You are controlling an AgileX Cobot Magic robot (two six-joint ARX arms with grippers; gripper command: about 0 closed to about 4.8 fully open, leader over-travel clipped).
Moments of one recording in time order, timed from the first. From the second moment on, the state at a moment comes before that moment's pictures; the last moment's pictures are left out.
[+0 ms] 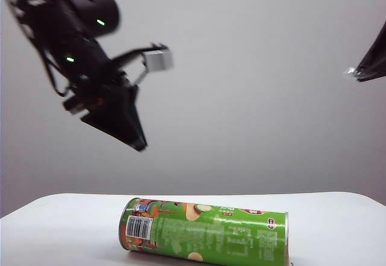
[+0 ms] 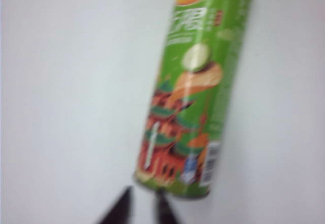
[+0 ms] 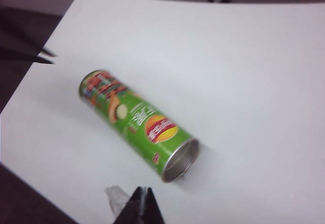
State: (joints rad) left arm -0.45 1.69 1.17 -0.58 0.40 1.21; right arm 0.22 0.76 0.57 -0.44 -0.42 0.15
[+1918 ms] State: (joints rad) left arm -0.60 2.29 1.64 -0.86 0.21 1.07; right arm 0.22 0.78 0.57 -0.60 -0.60 0.10
